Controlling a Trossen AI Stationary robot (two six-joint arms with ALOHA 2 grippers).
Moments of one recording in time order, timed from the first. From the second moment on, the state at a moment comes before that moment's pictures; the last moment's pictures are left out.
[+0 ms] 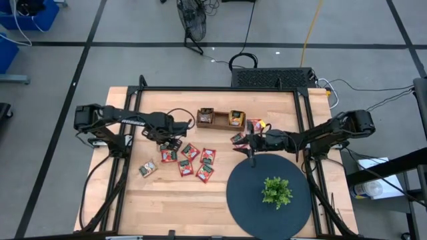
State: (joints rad) left arm 0.18 1.55 0.87 -1.08 -0.03 -1.00; right arm 0.03 1.42 0.36 0.84 0.02 -0.02
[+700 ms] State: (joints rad) left arm 0.20 1.54 0.68 -0.78 -0.03 -1.37; right arm 0.05 1.42 0.36 0.84 0.02 -0.06
